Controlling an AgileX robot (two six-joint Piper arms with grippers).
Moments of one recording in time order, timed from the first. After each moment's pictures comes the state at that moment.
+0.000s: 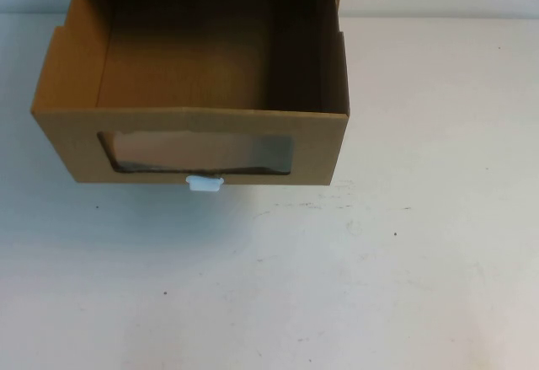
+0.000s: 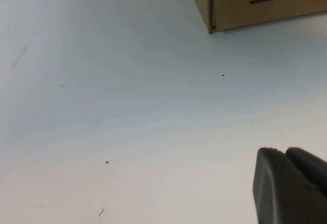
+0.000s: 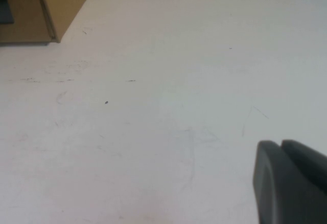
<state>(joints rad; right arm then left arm) 0.07 -0.01 0.03 0.12 0.35 -0.10 -0.09 -0.01 0.03 -0.05 0.38 0.20</state>
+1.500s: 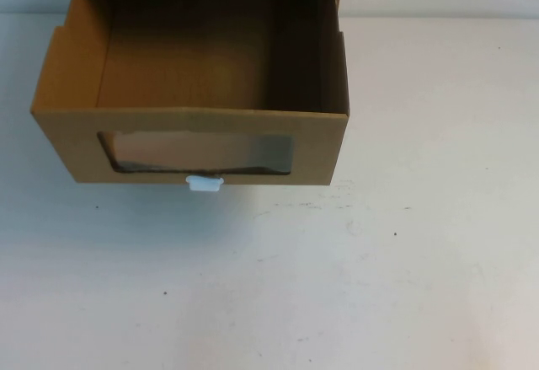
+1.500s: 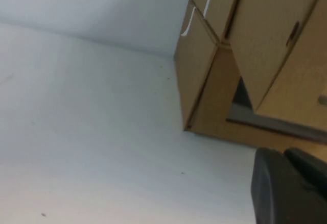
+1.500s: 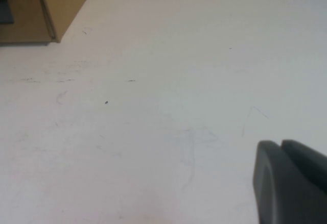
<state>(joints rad) 0.07 -0.01 0.03 0.12 0.35 -0.10 -0.09 -0.01 0.03 -0.15 0.14 -0.11</state>
